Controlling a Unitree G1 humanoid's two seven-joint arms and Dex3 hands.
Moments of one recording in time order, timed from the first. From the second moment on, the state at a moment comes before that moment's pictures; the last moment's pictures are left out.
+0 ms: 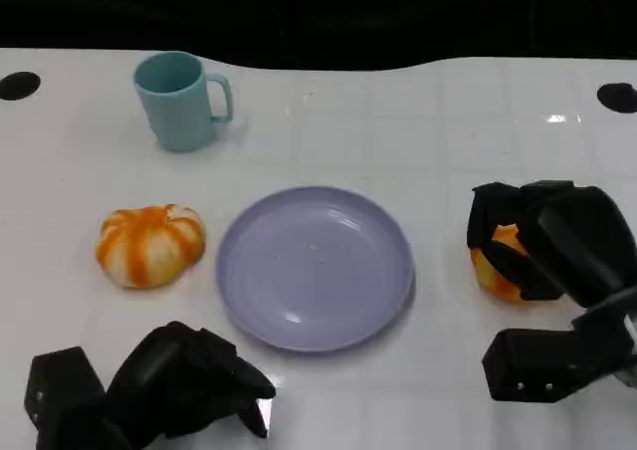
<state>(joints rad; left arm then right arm) -0.18 0.05 0.07 0.80 -0.20 -0.56 -0.76 -0.49 -0.37 0.42 0.71 -0.81 -0.48 -0.63</state>
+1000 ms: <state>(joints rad) -0.19 0.05 0.07 0.82 -0.20 -0.57 -0.76 -0.45 -0.37 0.36 0.56 -0.77 -0.59 -0.65</state>
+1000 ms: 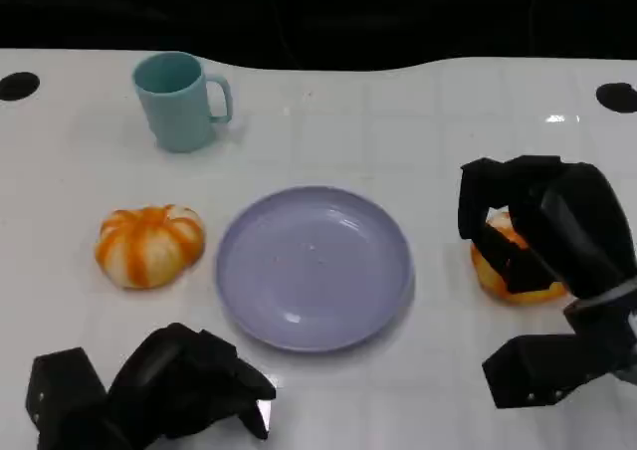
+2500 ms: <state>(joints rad) -0.19 0.04 0.06 0.81 -0.20 -0.55 -0.76 -0.29 -0.56 0.33 -0.02 -0.91 0.03 0.33</state>
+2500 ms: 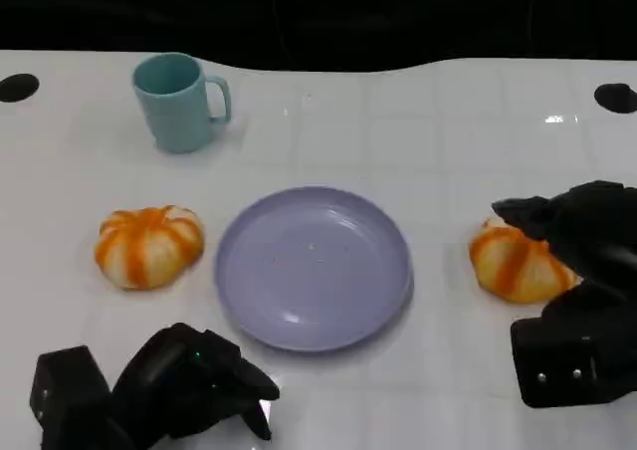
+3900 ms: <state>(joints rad) -0.19 0.05 0.06 0.81 -0.20 -0.55 -0.76 -0.62 -0.39 0.47 0.95 -0.85 -0.35 -0.48</state>
